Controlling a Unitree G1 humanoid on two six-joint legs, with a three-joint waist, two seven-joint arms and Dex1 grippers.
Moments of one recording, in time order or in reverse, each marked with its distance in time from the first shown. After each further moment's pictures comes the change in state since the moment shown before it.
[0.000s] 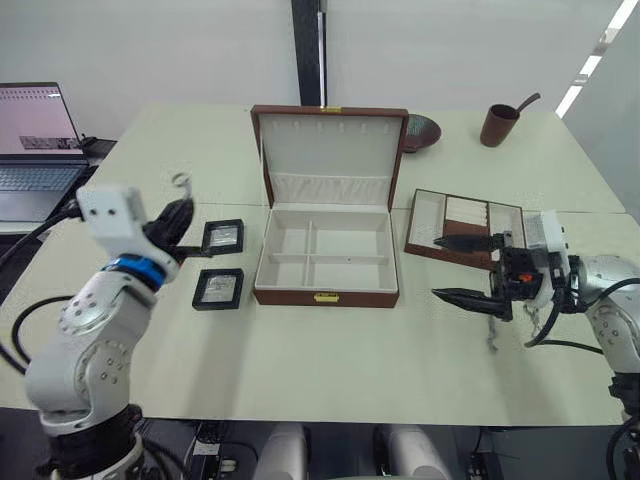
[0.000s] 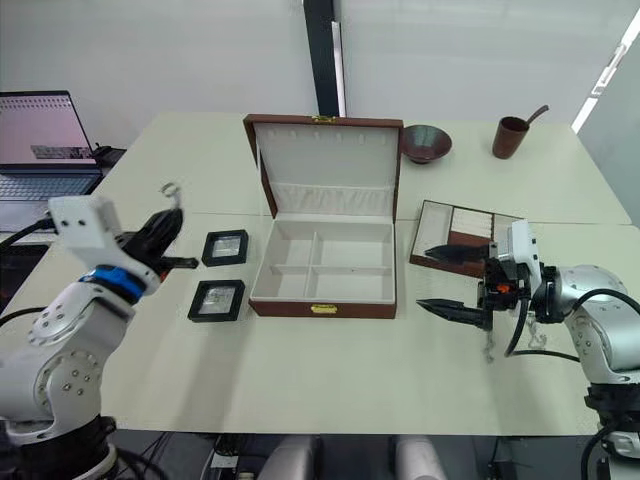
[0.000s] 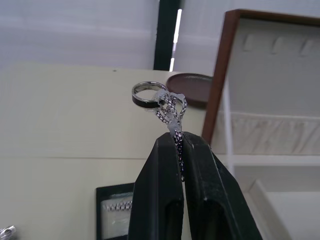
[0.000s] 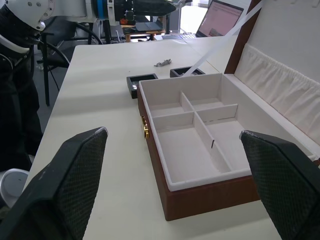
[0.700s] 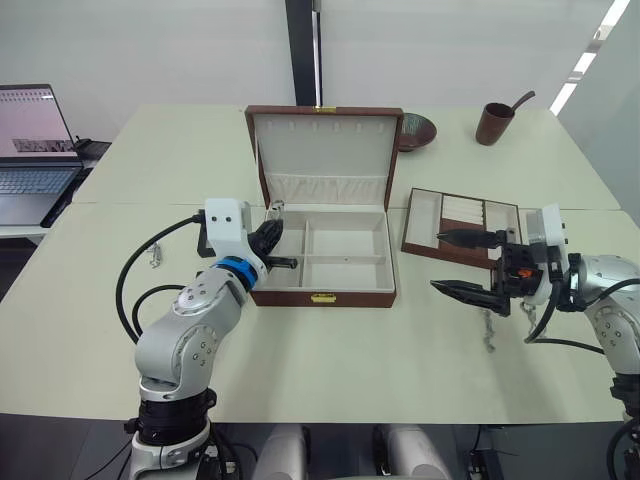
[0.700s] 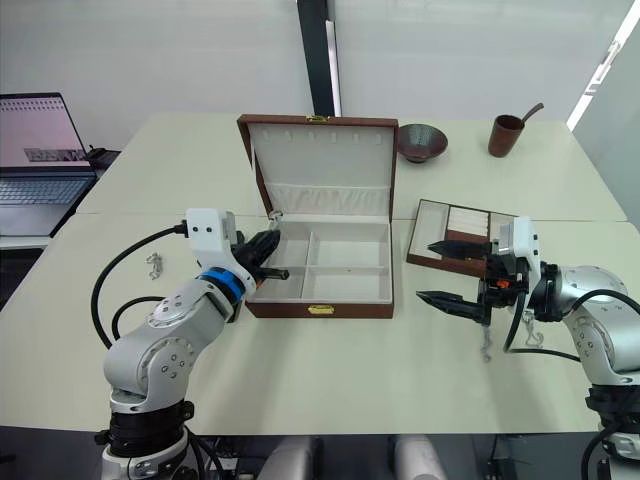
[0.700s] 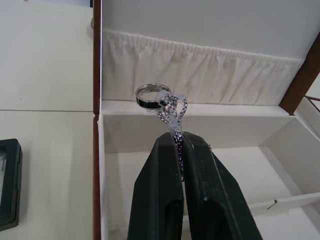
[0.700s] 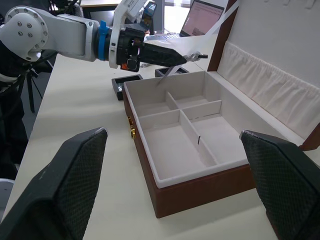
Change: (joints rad) left arm -0.039 -0.166 -0.270 0.136 0.114 0.004 0.058; right arm 0.006 0.000 -0.007 -0.015 0.008 0.023 -0.068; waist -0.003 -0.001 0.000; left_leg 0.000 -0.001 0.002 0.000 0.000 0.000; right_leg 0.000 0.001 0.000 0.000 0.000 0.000
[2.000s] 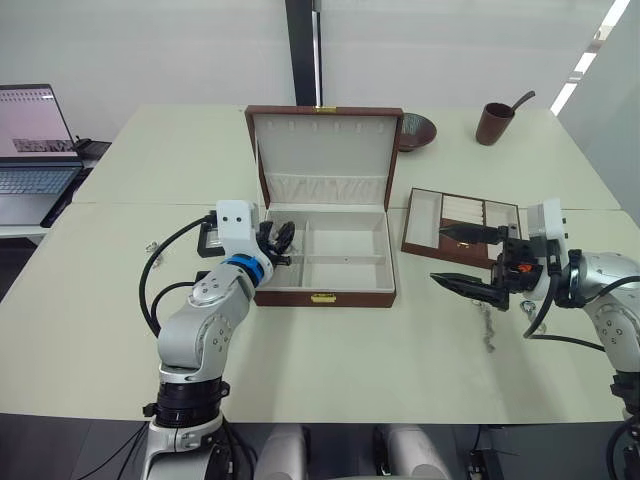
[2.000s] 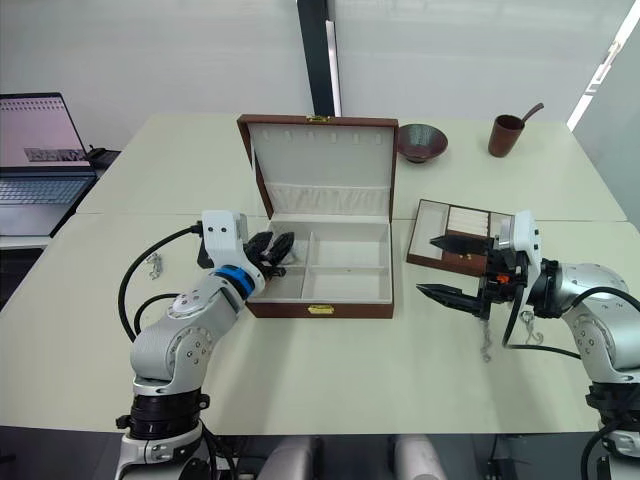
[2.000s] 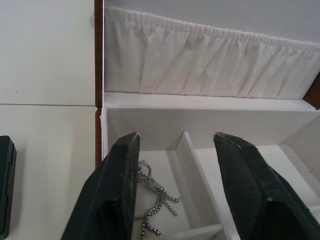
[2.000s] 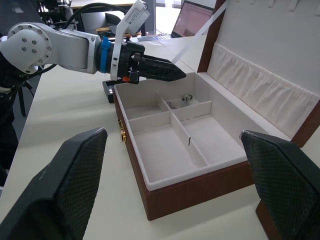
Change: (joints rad) left arm -0.040 -0.040 -0.004 0.141 0.101 -0.081 -0.059; right arm -0.014 0.000 -0.003 0.000 0.005 0.017 -0.034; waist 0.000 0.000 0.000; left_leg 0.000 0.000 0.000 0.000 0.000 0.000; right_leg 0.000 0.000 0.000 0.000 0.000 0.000
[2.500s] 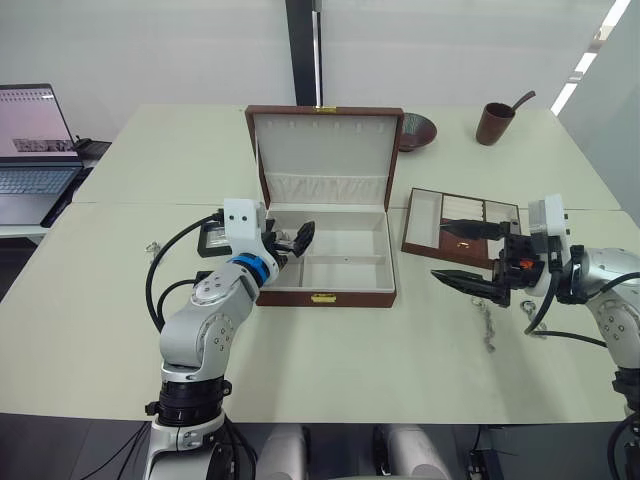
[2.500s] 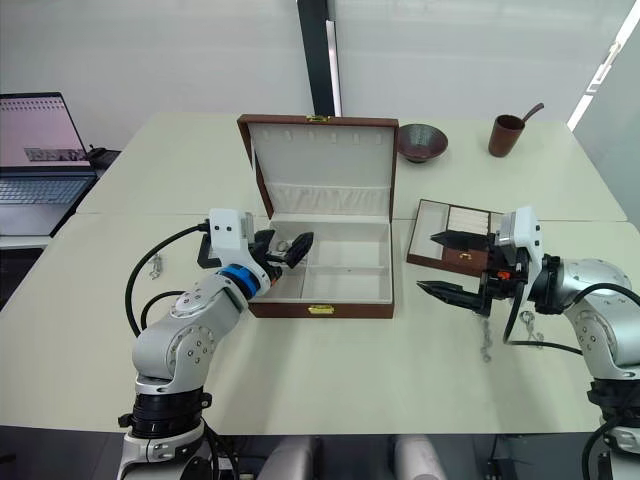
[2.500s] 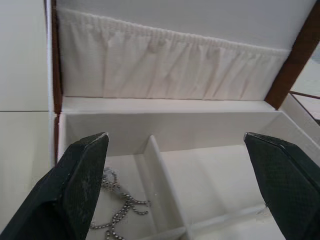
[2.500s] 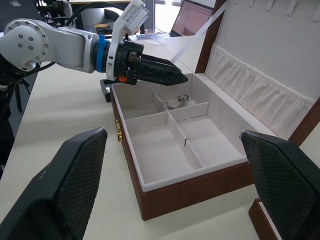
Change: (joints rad) left arm -0.008 0.002 -0.009 -0.009 -0.053 0.007 -0.094; right arm -0.017 -0.014 0.000 0.000 -0.008 0.001 0.001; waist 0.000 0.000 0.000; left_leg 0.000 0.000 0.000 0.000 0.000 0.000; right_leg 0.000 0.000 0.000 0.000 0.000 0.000
